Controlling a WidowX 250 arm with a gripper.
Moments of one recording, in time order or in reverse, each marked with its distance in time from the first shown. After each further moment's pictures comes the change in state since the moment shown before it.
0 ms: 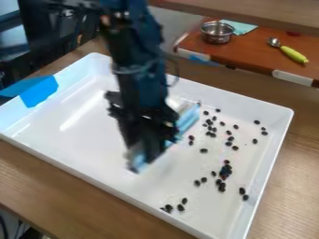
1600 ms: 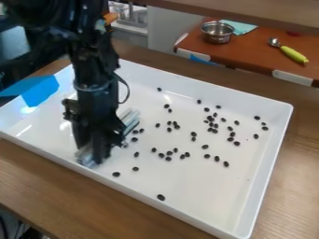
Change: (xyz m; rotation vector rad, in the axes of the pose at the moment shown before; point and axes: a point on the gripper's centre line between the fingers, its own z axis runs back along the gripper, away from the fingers) arm -0.011 0.071 -0.043 0.136 0.133 0.079
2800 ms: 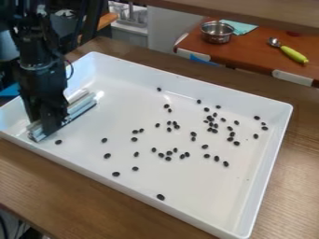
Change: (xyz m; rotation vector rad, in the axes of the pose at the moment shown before) arm -0.003 0.113 0.003 0.106 -0.038 -0.010
